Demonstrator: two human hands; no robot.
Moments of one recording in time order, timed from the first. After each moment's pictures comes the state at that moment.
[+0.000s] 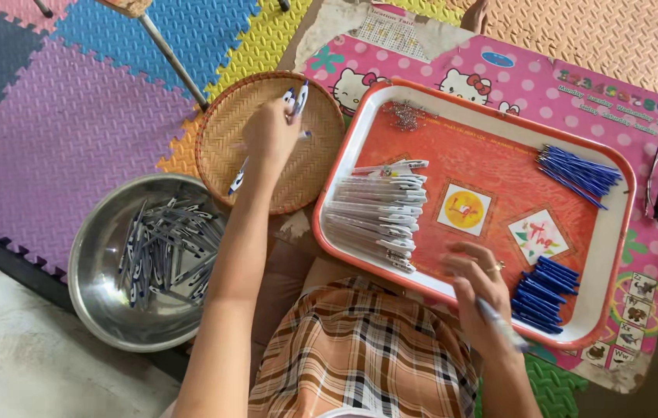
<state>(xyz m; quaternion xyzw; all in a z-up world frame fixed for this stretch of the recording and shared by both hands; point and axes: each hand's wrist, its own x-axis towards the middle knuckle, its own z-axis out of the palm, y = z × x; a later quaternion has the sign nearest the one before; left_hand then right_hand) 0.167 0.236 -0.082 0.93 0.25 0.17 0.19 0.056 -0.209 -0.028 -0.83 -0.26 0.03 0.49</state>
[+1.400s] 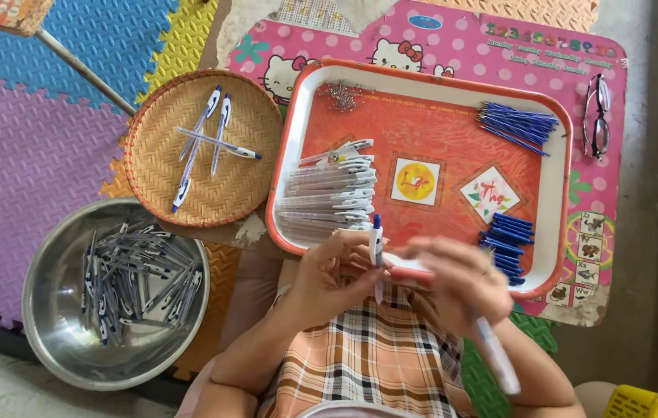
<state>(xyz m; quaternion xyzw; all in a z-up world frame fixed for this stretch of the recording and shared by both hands) -0.002 0.006 -0.013 0.61 -0.11 0.06 0.79 0.078 -0.176 0.050 -0.64 -0.49 -0.27 0.53</state>
